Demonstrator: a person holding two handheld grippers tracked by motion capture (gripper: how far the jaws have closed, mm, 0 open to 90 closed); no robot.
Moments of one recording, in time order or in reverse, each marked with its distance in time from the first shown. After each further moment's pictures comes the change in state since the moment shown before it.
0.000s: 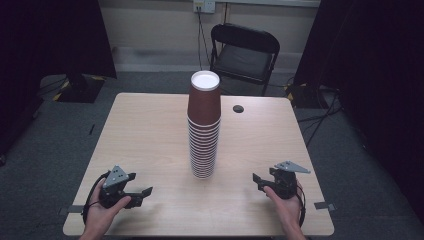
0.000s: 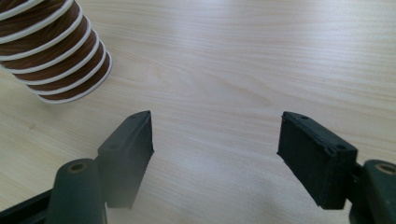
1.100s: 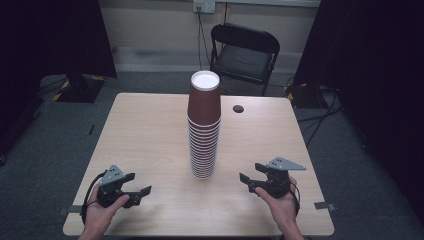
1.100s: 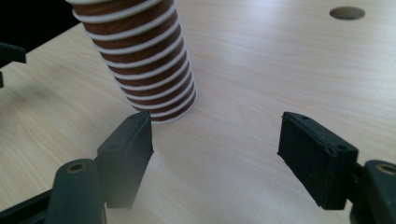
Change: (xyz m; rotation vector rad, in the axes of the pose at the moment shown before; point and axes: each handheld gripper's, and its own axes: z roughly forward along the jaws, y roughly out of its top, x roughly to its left) left arm 0.003 0.002 -0.005 -0.015 -0.027 -0.048; right arm 0.039 0.029 -0.020 -0.065 0.209 -0.092
